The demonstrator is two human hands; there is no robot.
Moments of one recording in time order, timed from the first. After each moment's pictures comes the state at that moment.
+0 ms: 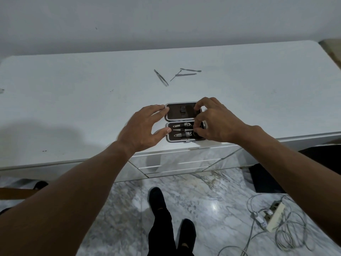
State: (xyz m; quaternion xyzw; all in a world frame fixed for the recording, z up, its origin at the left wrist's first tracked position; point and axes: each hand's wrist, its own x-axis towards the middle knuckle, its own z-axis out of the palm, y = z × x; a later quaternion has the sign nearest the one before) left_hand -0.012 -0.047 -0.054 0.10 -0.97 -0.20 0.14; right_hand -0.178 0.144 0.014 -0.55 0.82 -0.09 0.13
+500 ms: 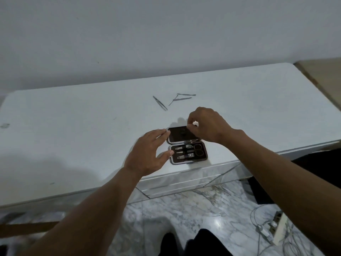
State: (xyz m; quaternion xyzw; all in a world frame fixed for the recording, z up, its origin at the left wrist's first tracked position) left_hand -0.012 -0.048 -0.049 0.09 -0.96 -0.23 0.13; right_hand -0.187 0.096 0.038 -0.45 0.87 -0.13 0.12
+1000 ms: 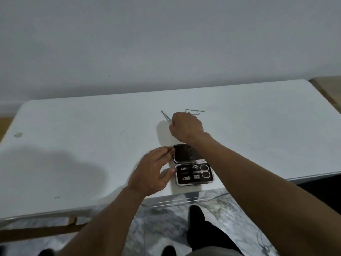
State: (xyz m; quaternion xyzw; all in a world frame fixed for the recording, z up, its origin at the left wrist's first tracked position) left_hand -0.014 -0.051 -0.047 0.08 -0.95 -0.26 0.16; right_hand -0.190 -0.006 0.027 -0.38 0.91 -0.12 0.14
